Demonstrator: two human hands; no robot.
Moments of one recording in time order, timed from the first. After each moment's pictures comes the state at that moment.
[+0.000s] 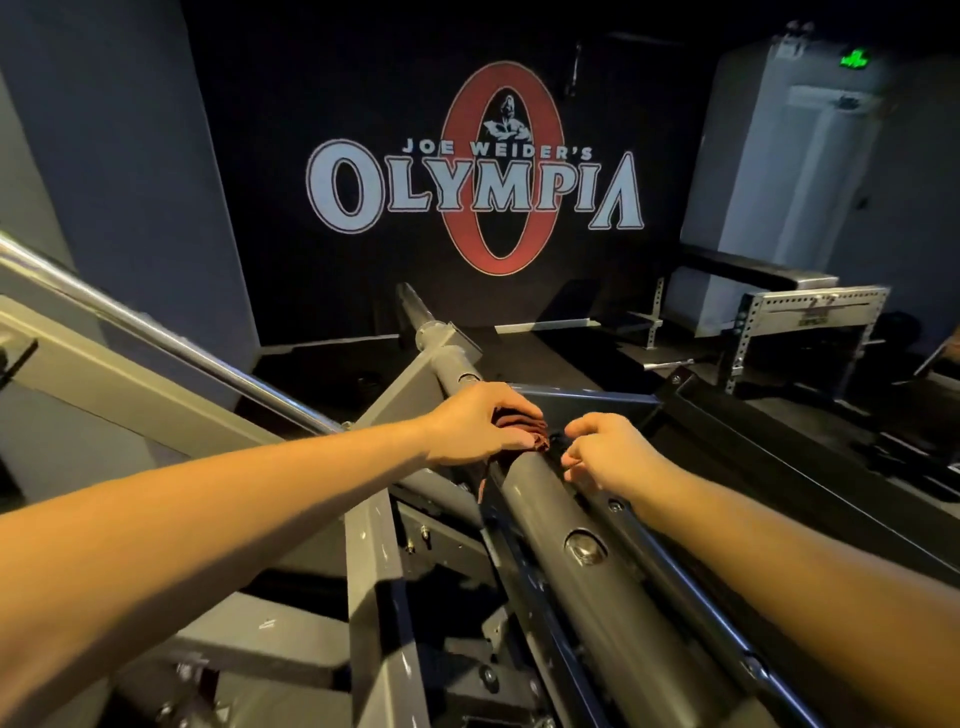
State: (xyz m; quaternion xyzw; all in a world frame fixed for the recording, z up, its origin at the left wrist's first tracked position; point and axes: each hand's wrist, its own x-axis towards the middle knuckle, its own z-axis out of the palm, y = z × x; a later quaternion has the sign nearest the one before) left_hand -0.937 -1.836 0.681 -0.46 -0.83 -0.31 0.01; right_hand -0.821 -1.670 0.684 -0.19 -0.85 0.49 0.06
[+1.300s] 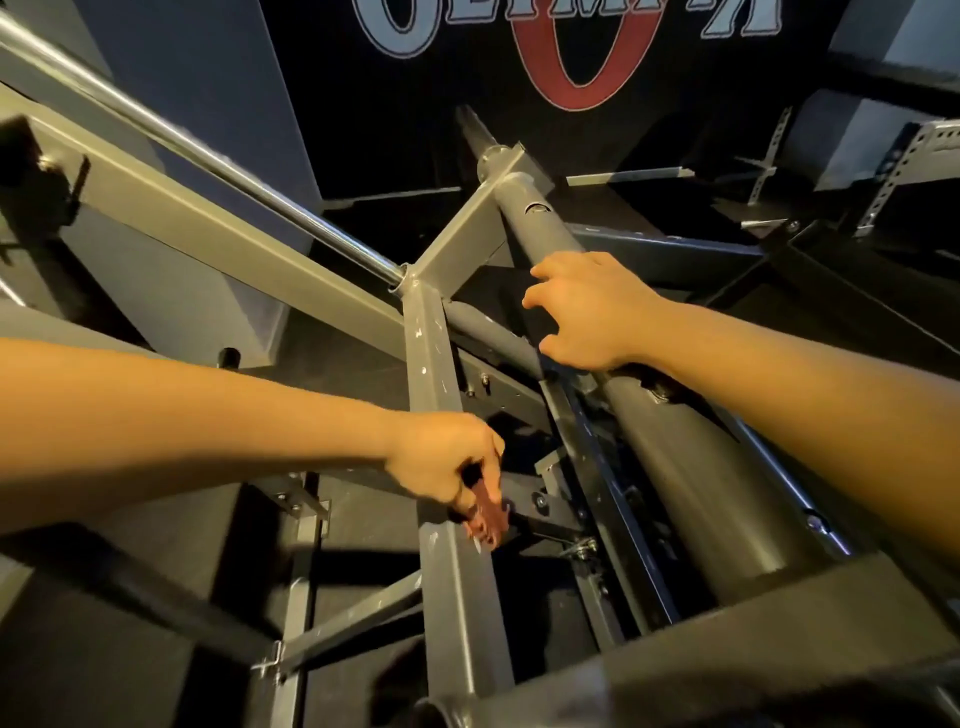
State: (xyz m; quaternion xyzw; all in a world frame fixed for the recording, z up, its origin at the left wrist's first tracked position) left_hand -0.850 -1.945 0.591 -0.50 -0.82 -0.04 -0.27; right_hand -0.856 -1.724 0.661 0.20 -0.98 -0.09 0.05
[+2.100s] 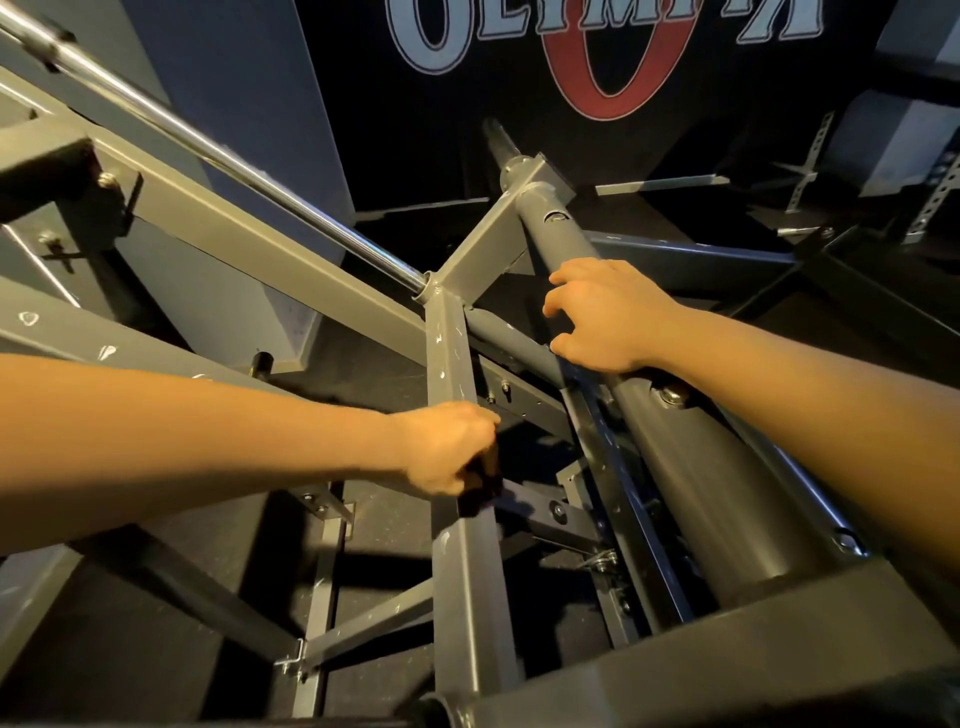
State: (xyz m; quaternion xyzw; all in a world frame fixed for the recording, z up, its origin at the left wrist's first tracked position) left_hand -0.837 -1.952 0.591 -0.47 -0.87 0.00 -0.16; right_hand -0.857 -1.717 0.659 0.21 -0.97 -0.06 0.08
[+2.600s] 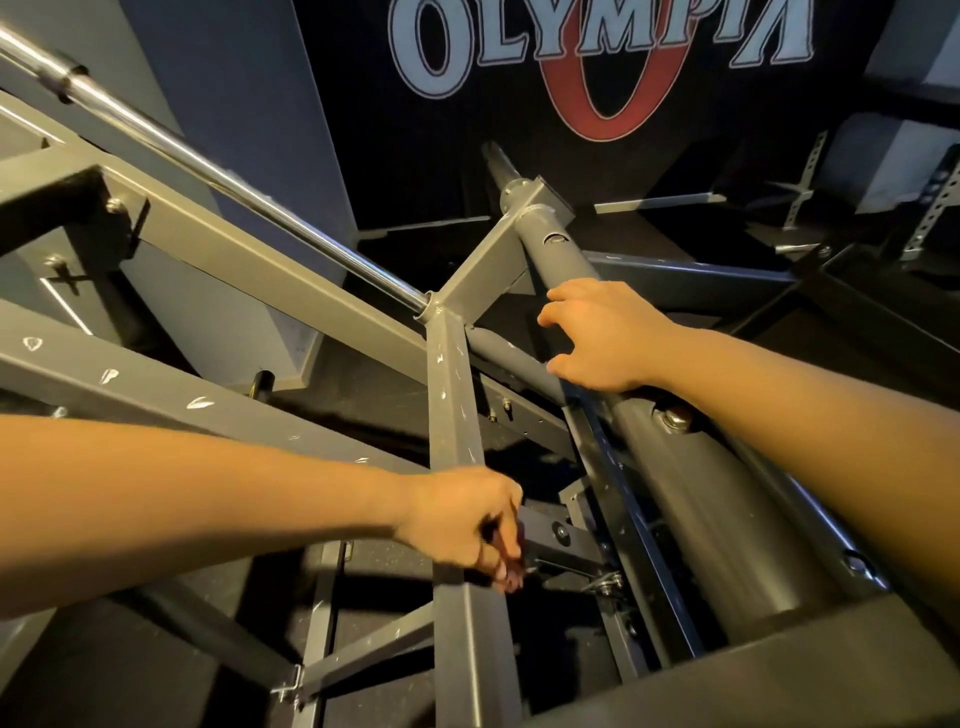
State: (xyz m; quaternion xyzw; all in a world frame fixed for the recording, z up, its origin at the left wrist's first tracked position) left_hand -0.815 -1.945 0.569 -0.53 -0.82 -0.04 -0.21; right_hand -0.859 -1.720 0.662 0.19 -0.98 -0.03 0.06
